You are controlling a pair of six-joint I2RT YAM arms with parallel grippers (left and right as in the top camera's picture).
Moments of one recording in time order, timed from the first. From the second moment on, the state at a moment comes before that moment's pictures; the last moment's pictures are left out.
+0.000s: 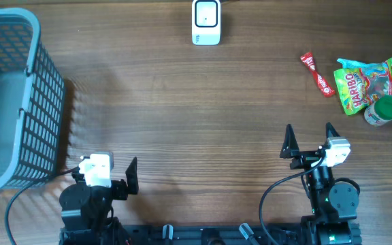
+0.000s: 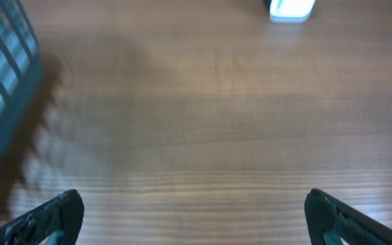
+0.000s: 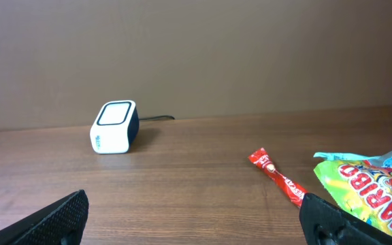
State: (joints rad) left arm 0.07 0.01 0.31 -0.79 0.15 0.01; right arm 0.07 0.02 0.01 0.01 0.00 0.10
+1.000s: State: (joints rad) left arm -0.02 0.01 0.03 -0.09 0.10 0.02; right arm 0.07 0.02 0.01 0.00 0.00 0.10
